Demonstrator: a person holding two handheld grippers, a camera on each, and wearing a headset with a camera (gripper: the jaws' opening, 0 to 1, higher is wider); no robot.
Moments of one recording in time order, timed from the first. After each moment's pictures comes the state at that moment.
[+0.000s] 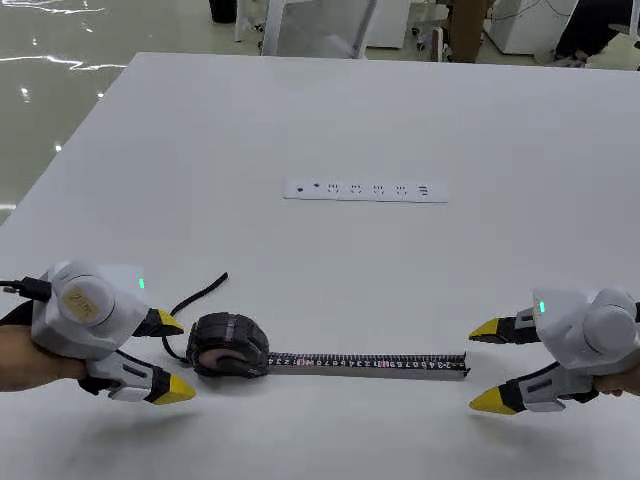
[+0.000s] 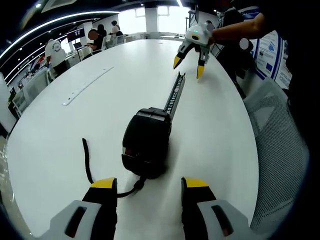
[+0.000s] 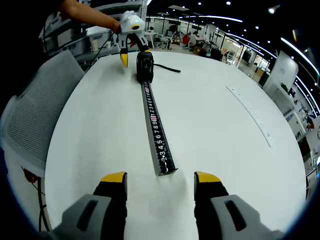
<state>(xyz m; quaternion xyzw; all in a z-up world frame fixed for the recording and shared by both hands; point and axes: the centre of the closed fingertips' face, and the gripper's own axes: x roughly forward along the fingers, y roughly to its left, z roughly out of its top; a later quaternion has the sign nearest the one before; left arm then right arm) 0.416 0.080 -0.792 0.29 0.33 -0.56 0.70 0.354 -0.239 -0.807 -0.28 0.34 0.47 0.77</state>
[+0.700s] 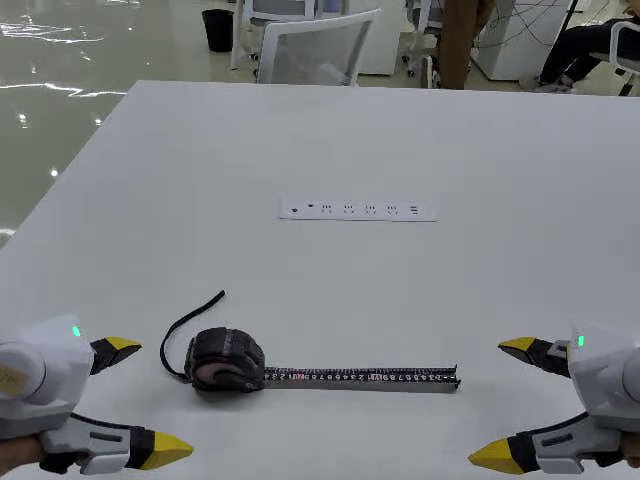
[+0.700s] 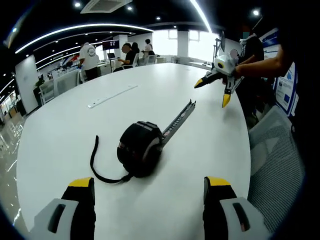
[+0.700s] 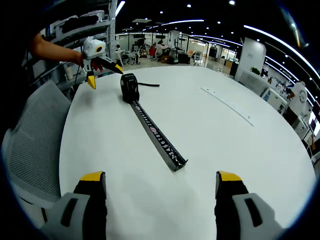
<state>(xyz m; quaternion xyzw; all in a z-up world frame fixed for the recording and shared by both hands) 0.378 0.089 -0.760 0.17 0.28 -0.48 0.81 0.317 -0.234 -0.776 -0.18 0.32 0.37 0.85</state>
